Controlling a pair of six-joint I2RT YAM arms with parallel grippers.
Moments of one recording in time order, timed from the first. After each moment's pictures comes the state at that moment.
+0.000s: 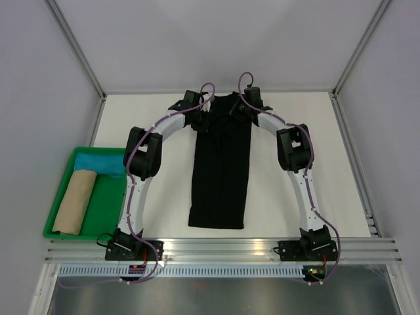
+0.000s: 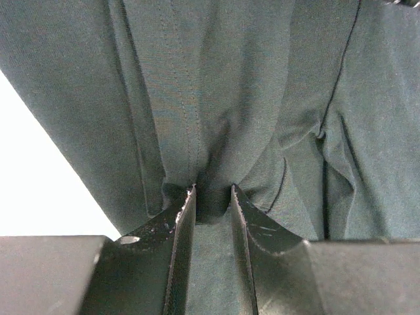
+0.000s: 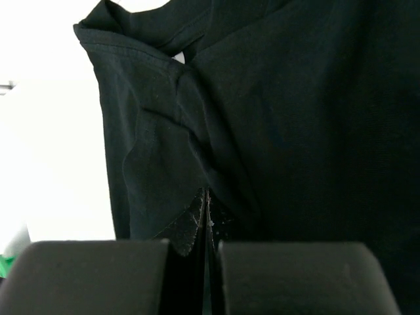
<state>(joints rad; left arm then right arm) -0.38 2.37 1.90 -0.43 0.32 -0.06 0.29 2.58 2.05 -0.08 -0.24 0.80</state>
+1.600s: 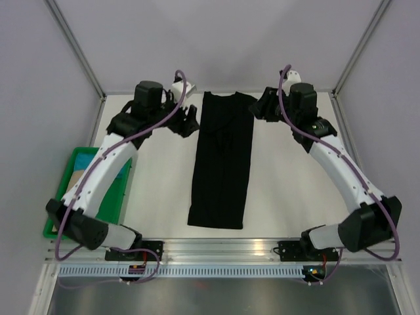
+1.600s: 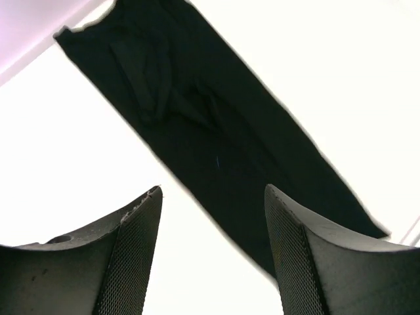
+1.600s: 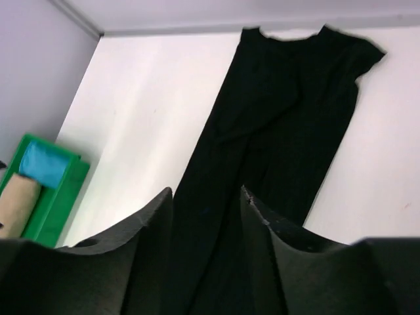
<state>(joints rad) -0.43 1.45 1.58 -0.64 0.33 0.16 0.29 1.44 1.37 -0.26 -0.21 0.41</state>
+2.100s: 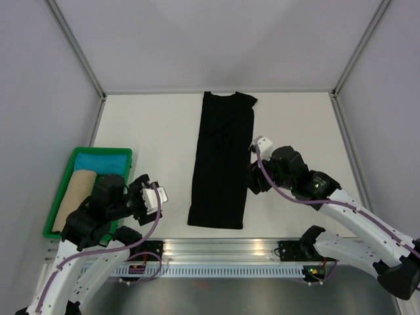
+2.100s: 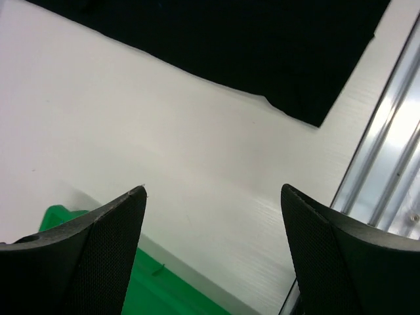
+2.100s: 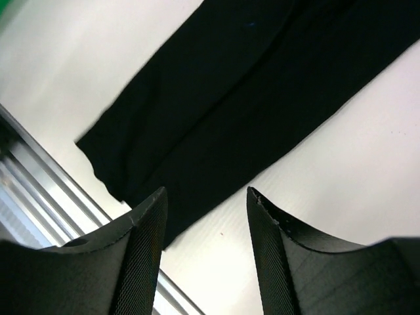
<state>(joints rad) -0.45 0.45 0.86 -1.04 0.34 0.70 0.68 0.95 0.89 -0.55 -0.14 0.17</state>
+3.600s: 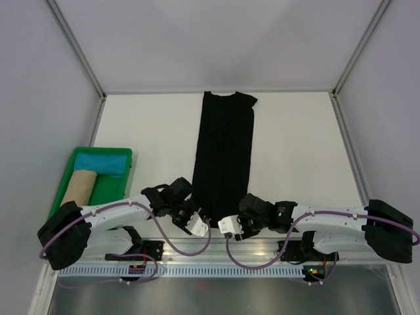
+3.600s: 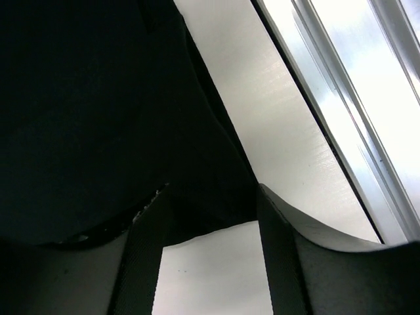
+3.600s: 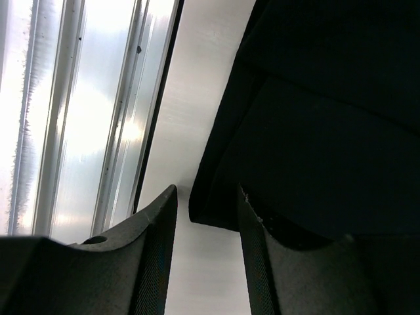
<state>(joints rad) -0.89 1.17 0.49 -0.44 0.45 1.20 1.17 1.15 0.44 -0.25 -0.22 -0.67</state>
